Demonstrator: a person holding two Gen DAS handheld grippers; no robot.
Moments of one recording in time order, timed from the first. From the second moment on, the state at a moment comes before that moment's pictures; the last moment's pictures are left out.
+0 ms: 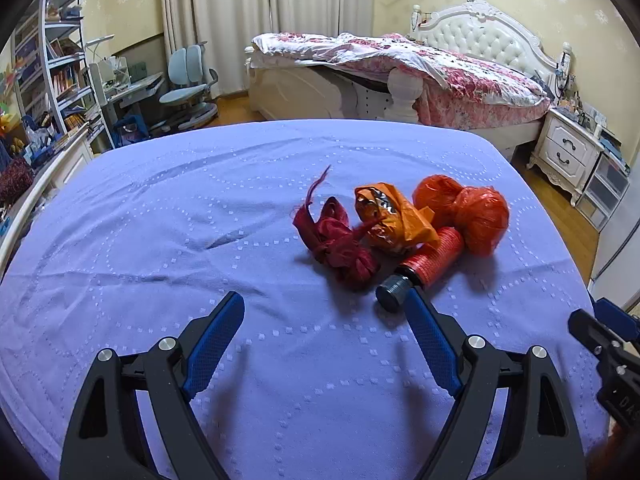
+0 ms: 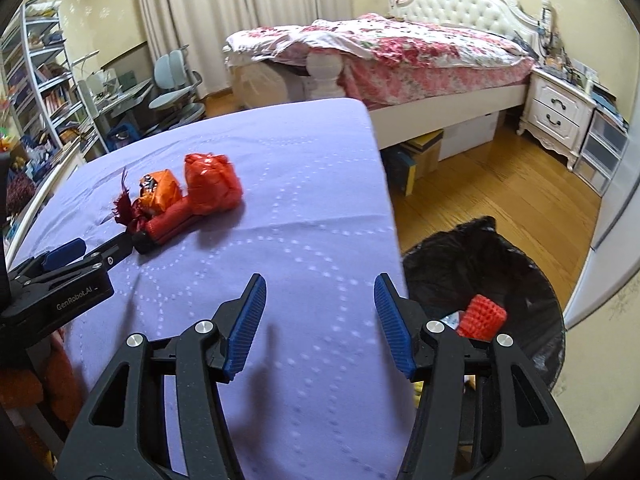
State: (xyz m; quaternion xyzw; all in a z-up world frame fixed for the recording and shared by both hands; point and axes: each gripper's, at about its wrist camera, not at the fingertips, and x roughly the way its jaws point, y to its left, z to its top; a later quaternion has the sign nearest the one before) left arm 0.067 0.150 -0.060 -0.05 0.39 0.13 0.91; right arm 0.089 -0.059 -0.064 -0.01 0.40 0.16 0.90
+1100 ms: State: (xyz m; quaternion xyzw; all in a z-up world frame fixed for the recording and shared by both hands) left arm 0.100 0.179 -0.066 -0.08 0.41 0.06 0.91; right arm 0.108 -0.019 -0.072 -0.04 0.42 0.17 0.89
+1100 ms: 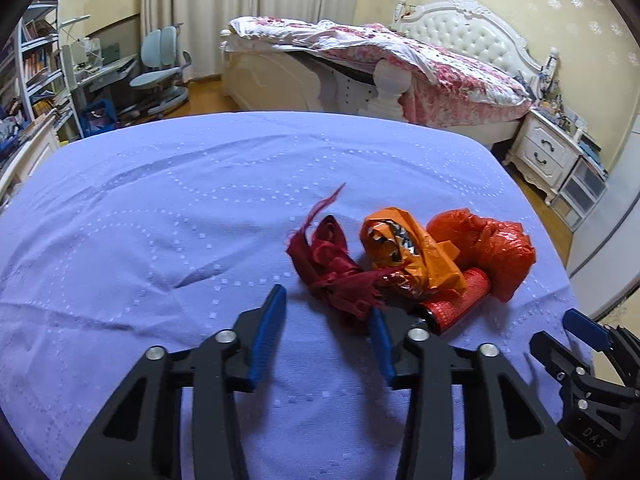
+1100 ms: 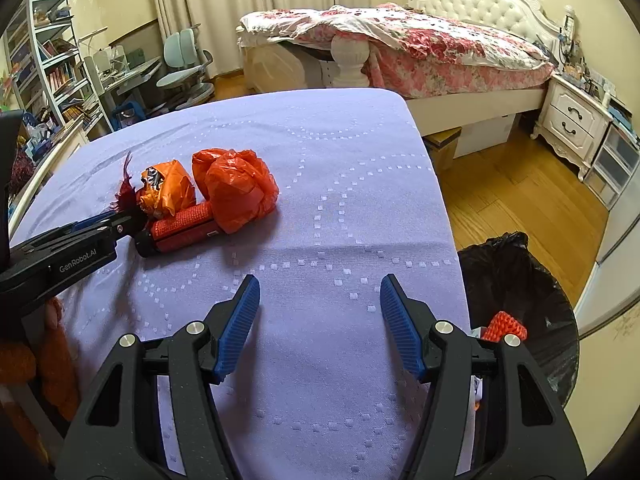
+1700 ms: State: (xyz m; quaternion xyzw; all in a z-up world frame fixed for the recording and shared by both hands) left arm 0.078 0.206 -0.064 -0.07 0.41 0.08 0.91; right arm 0.113 0.011 -0.061 -0.05 0.39 0.19 0.90
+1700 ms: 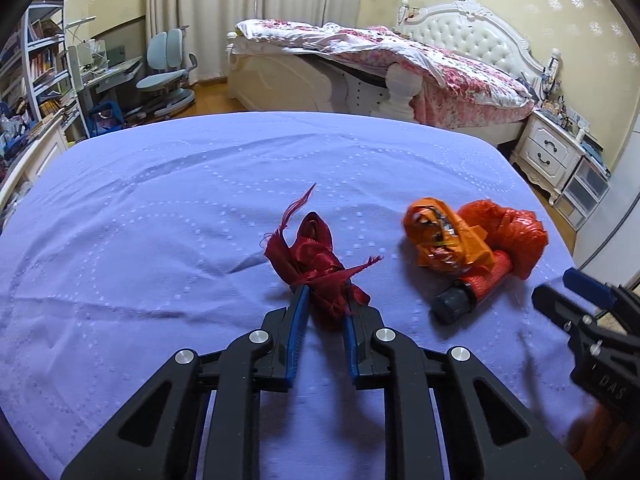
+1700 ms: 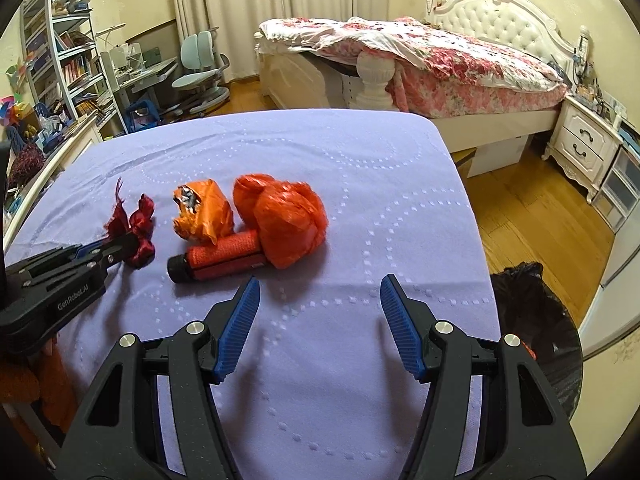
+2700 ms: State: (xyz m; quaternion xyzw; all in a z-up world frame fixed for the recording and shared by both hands) left arm 0.051 0.224 -0.062 -0.10 0.40 0.09 0.91; right arm 0.119 0.007 -0.055 -0.03 0.38 0.18 0.91
